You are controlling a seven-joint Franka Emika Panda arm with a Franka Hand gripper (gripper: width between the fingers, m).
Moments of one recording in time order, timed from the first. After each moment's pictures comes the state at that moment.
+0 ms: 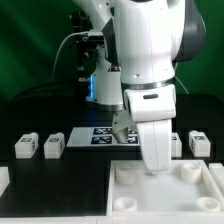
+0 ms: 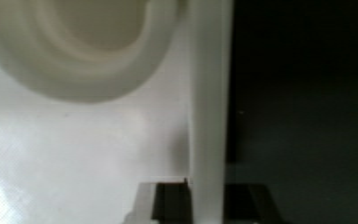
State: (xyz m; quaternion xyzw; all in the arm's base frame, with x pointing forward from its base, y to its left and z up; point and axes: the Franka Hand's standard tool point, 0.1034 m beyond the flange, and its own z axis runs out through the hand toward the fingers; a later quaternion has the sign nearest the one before) arm 0.494 0.059 0.010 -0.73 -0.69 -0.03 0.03
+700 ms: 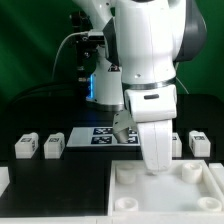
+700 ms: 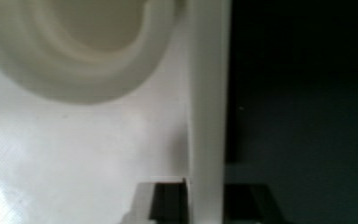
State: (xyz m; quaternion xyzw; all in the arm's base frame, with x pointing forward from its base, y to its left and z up) arm 0.495 0.058 0.010 -0.73 -0.69 -0.03 0.03
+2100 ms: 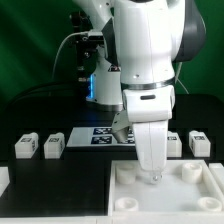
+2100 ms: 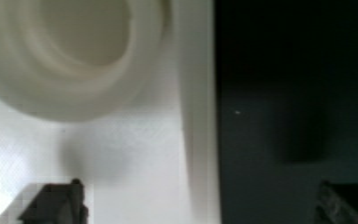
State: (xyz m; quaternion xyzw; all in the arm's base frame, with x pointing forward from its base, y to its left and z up) arm 0.495 0.065 0.018 -0.77 -0.64 -0.04 0.03
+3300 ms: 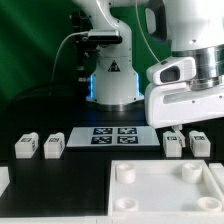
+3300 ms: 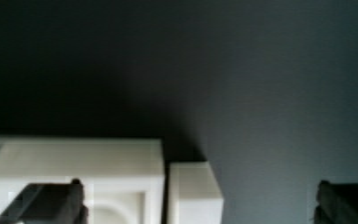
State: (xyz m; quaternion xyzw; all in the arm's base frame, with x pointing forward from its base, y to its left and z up) arm 0.473 0.161 0.052 -1.00 0.01 -0.01 0.07
